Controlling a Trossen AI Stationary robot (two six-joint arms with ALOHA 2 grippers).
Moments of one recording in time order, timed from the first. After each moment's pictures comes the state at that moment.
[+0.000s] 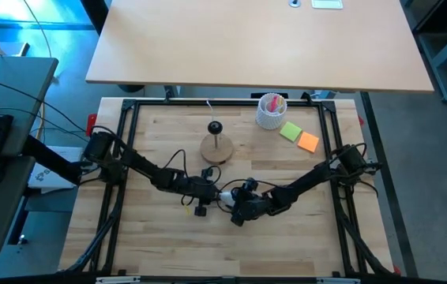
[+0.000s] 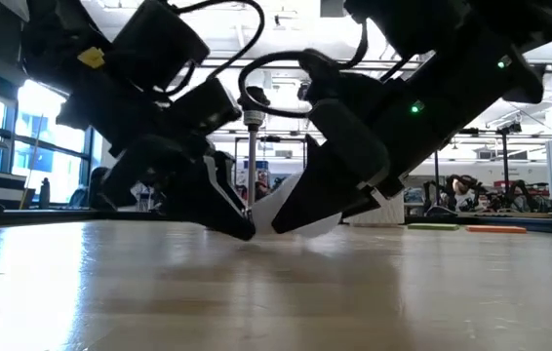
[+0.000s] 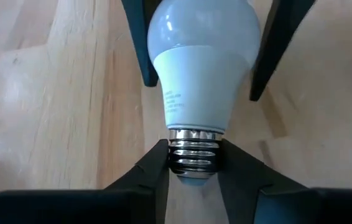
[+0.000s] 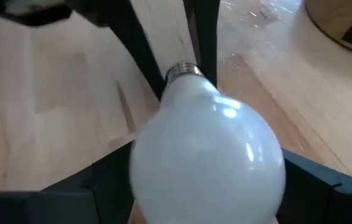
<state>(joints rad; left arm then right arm) -0.22 1.83 0.68 0.49 -0.14 0.05 0.39 1.98 0.97 0.19 0.54 0.56</state>
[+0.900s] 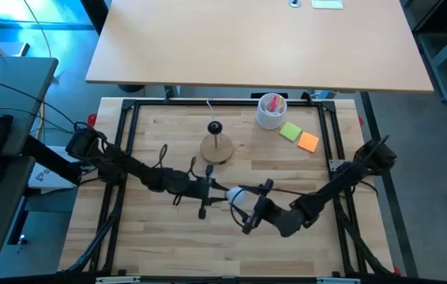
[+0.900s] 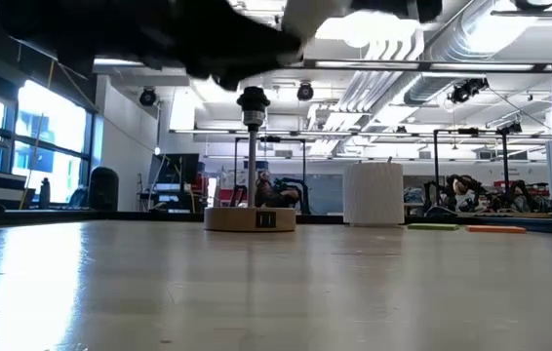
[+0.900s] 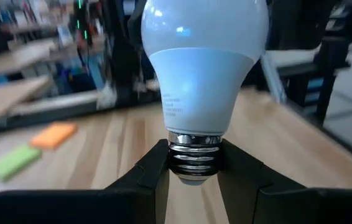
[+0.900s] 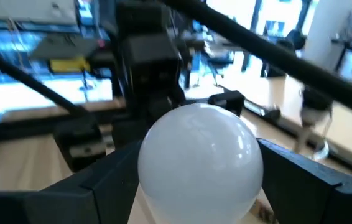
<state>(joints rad) -0.28 1.67 0.68 0.89 -0.17 0.13 0.61 1.72 0.97 0.58 1.07 0.09</state>
